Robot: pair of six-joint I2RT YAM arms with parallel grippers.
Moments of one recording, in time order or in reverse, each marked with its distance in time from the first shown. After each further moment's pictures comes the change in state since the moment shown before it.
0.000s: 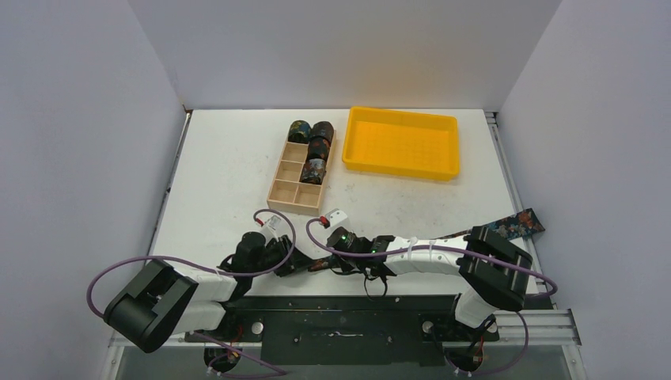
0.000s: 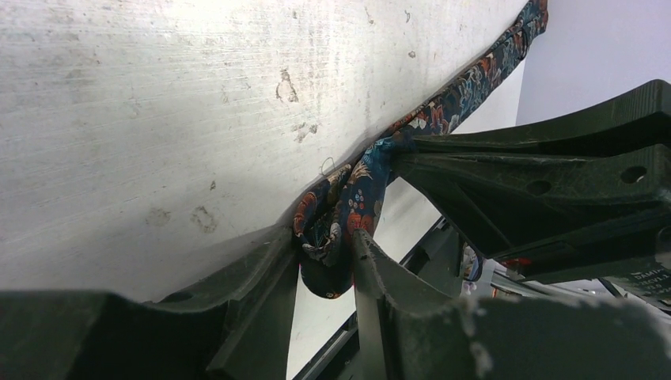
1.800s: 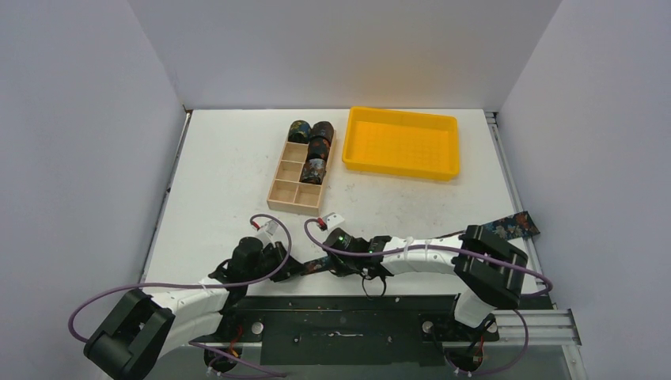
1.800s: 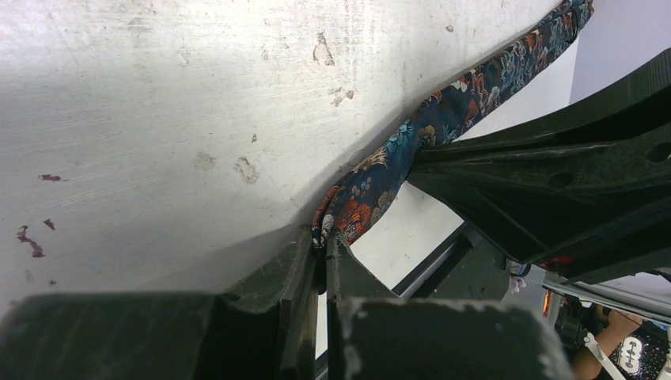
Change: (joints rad) left arm -0.016 -0.226 -0.027 -0.239 -0.063 0.097; right arm 0.007 0.029 0.013 0.011 -0.118 0.074
